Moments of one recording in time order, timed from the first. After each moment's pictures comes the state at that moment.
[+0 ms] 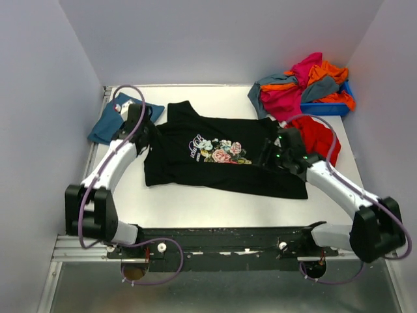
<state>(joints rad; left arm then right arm) -0.14 1.52 1.15 -0.44 -0.25 -0.67 0.30 1.16 0.70 -0.38 -0.13 0.66</state>
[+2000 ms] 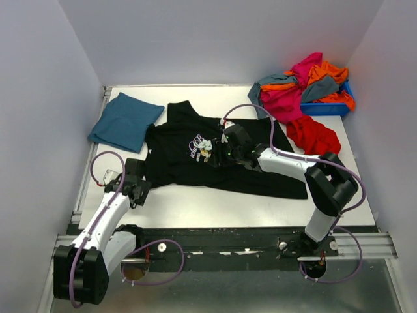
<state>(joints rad) -0.14 0.92 0.50 -0.73 -0.29 -1.33 0.74 1.75 1.08 -0.04 -0.09 0.47</state>
